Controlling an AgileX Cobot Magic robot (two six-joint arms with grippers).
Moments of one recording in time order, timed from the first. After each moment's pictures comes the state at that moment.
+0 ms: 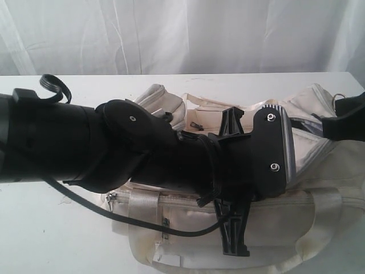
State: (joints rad) left arm -0.90 1.67 -1.09 -1.33 0.24 2.06; right arm 0.21 0.87 -0.68 0.09 0.42 -0.12
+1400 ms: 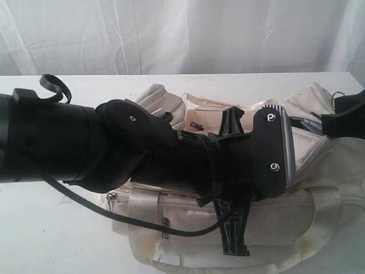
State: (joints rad) left arm -0.90 1.67 -1.09 -1.33 0.24 2.06; right arm 0.21 0.87 -0.68 0.10 0.41 -0.12
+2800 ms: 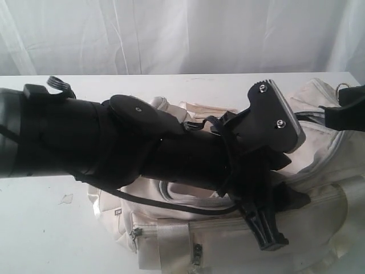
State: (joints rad) left arm -0.91 1.69 -1.13 -1.49 0.28 1.83; right arm 0.21 0.87 -0.68 0.10 0.37 -0.12
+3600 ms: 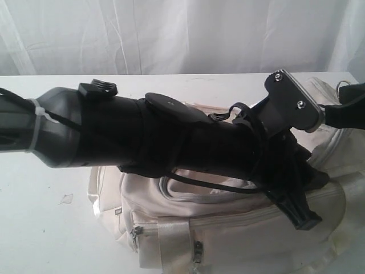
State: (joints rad) left arm -0.91 1.82 -1.27 -1.62 0.28 1.83; right arm 0.21 0.87 -0.68 0.10 0.36 -0.12
